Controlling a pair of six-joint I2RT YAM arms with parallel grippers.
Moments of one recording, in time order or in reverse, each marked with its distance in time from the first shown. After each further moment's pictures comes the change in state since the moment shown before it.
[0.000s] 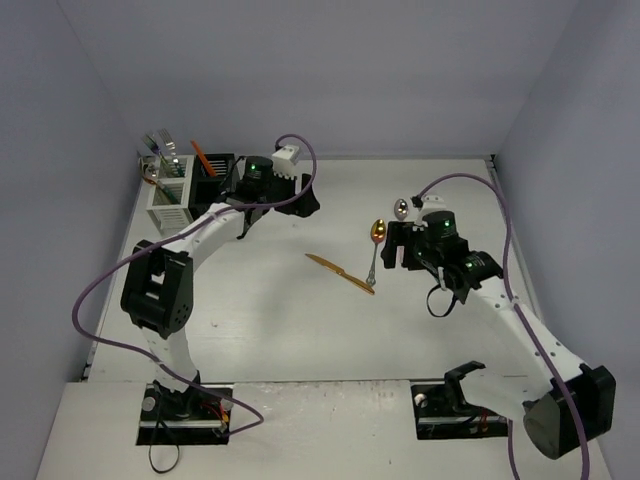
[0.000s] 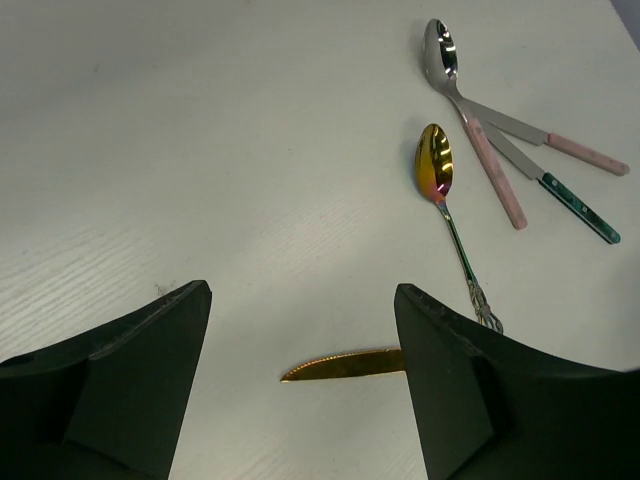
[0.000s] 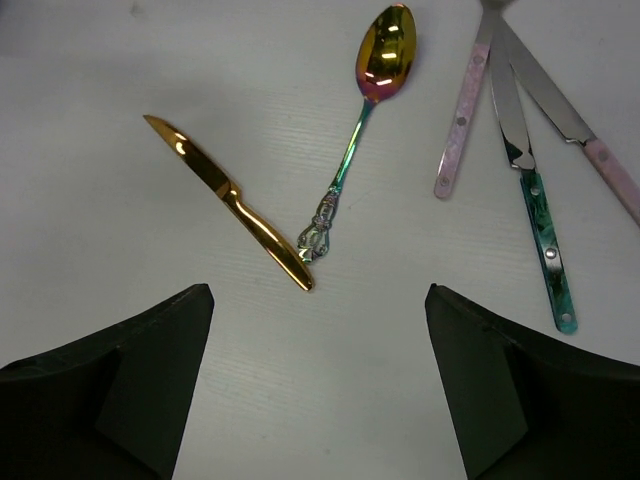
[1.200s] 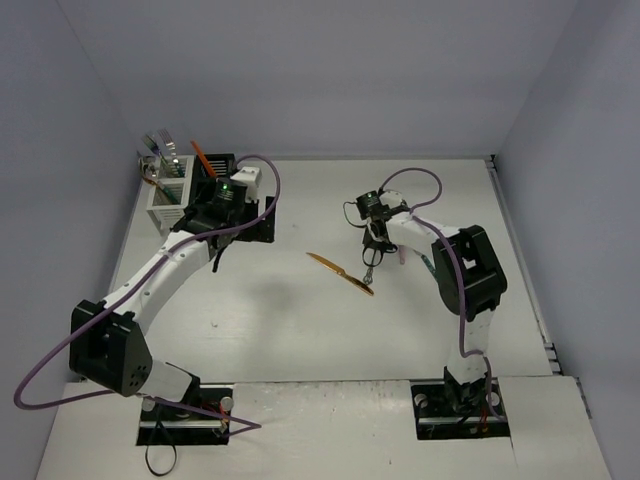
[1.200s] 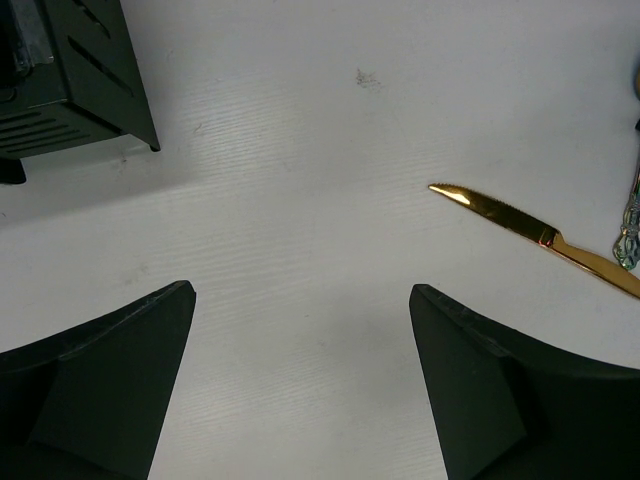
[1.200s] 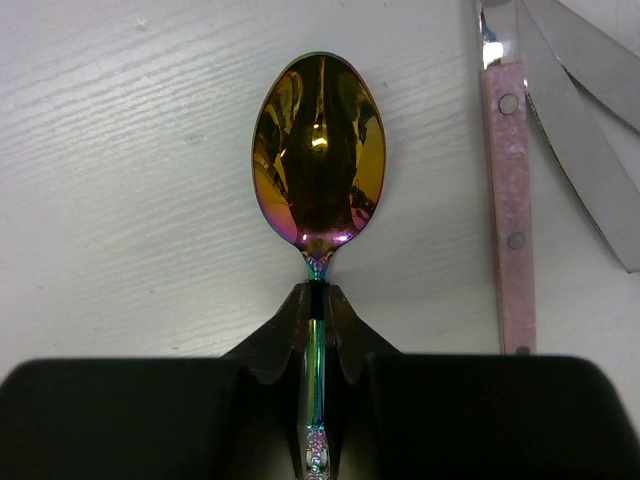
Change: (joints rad) left arm -0.003 -0.392 -0.214 -0.426 -0.443 -0.023; right arm 0.060 0.928 0.412 0.058 0.365 0.360
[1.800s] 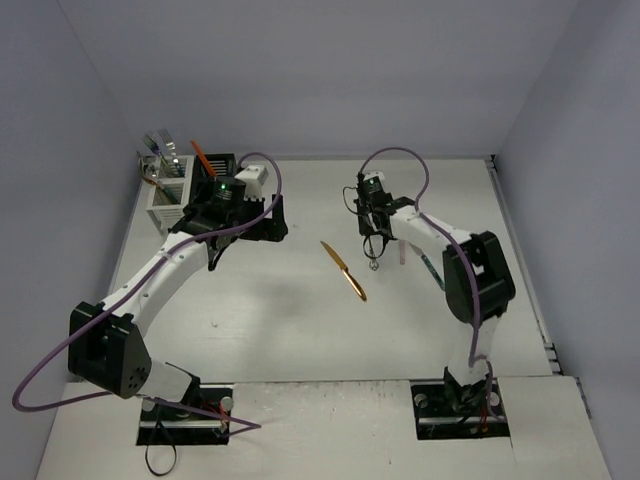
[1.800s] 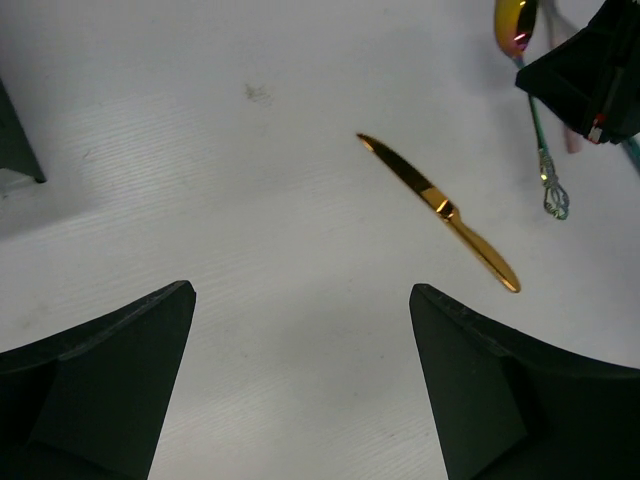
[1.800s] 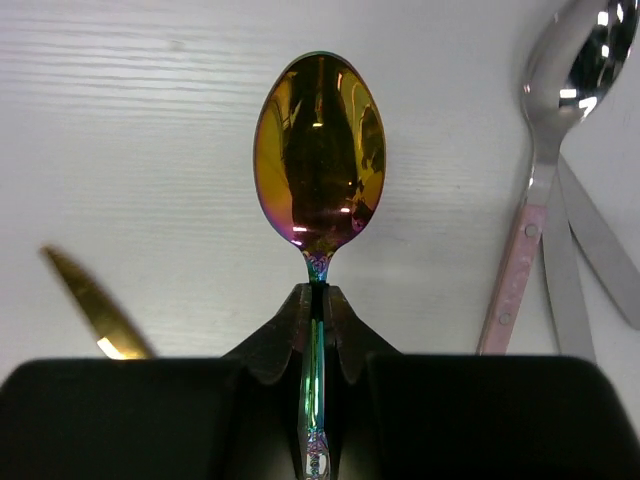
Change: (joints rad) left arm 0.000 -0.014 -0.011 0.047 0.176 -0.041; right arm 0.013 -0.043 0.076 0.036 -0.110 -0.359
